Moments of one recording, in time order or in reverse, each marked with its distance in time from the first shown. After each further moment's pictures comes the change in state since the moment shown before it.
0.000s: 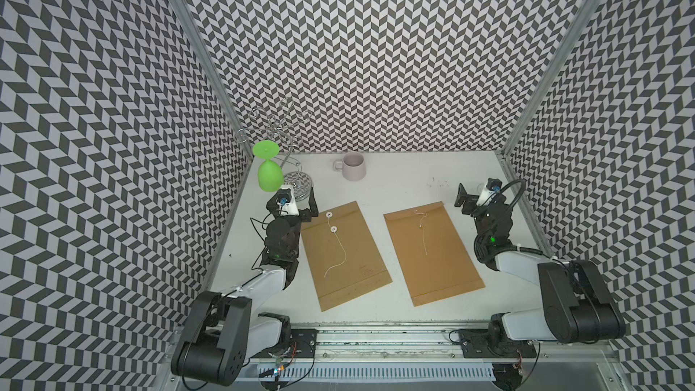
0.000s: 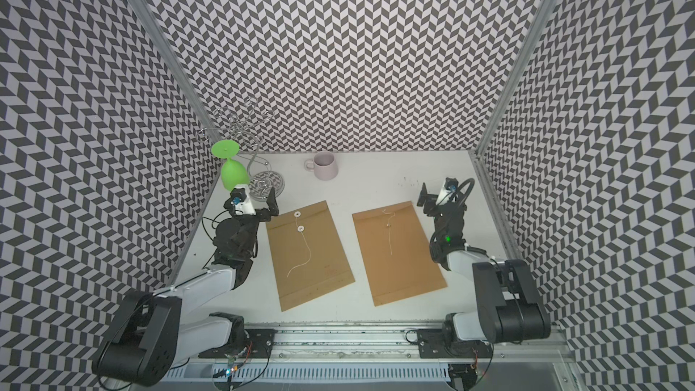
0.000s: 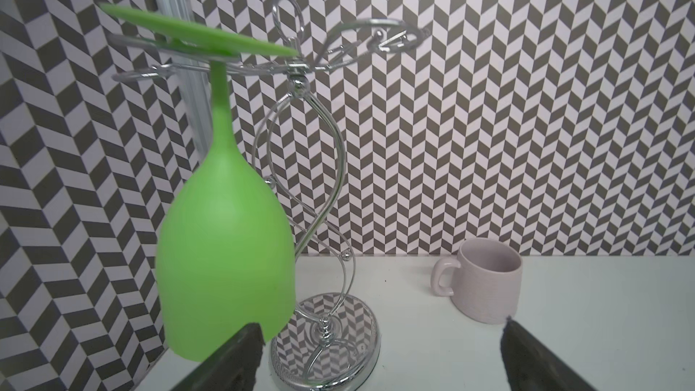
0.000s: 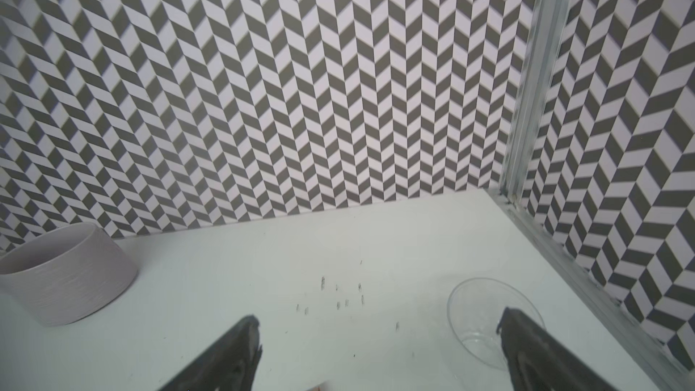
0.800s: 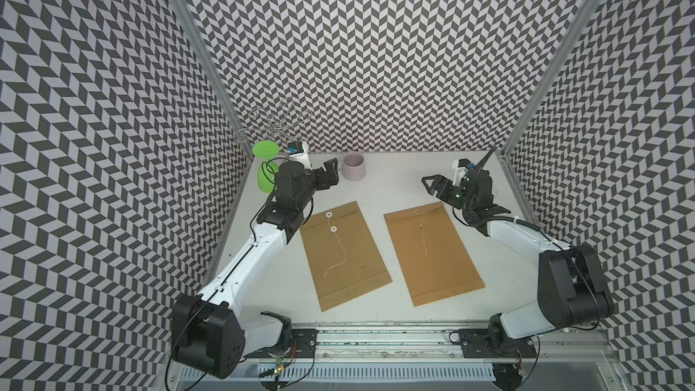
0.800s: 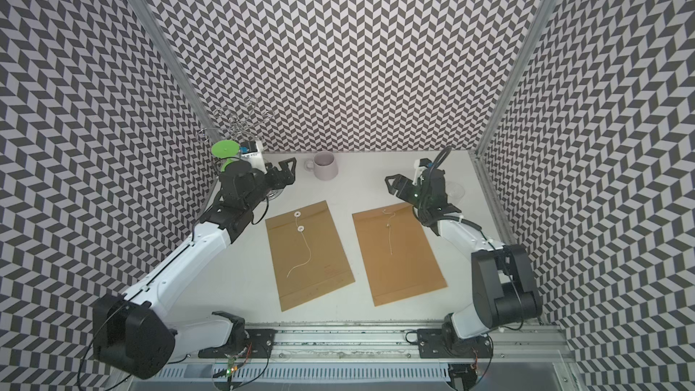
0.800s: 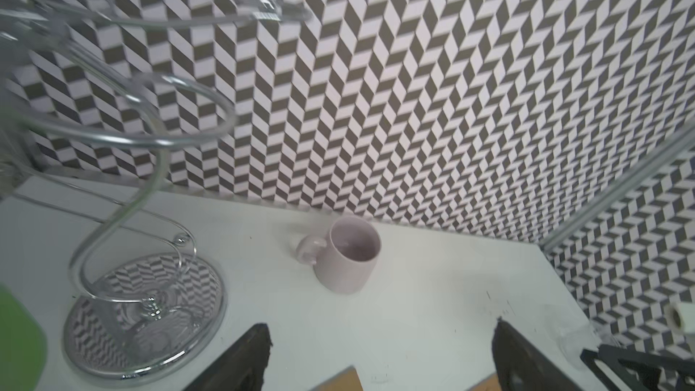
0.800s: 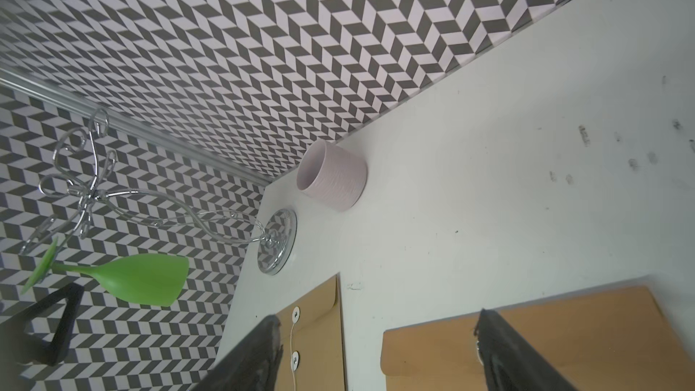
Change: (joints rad) left arm -0.112 0.122 0.707 -0.975 0.196 -0.391; right arm 0.145 0.123 0.428 -0.663 -0.551 0.555
